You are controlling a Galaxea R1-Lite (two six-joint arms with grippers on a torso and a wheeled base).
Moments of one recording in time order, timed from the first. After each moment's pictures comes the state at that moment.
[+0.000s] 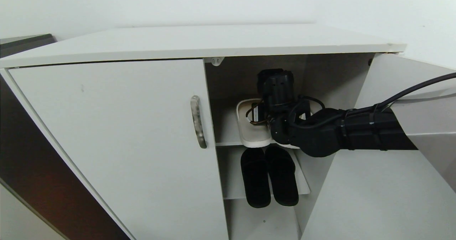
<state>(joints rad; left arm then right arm) 0.00 0.00 0.00 0.00 -0.02 0.01 0.75 2.15 -1.66 -0.25 -0.71 0.16</state>
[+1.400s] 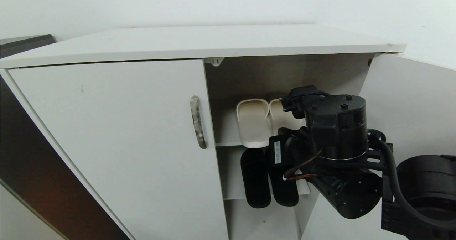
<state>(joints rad) 0.00 0.00 0.00 0.00 -0.02 0.00 0.96 1.73 -1.02 -0.45 -0.73 0.16</state>
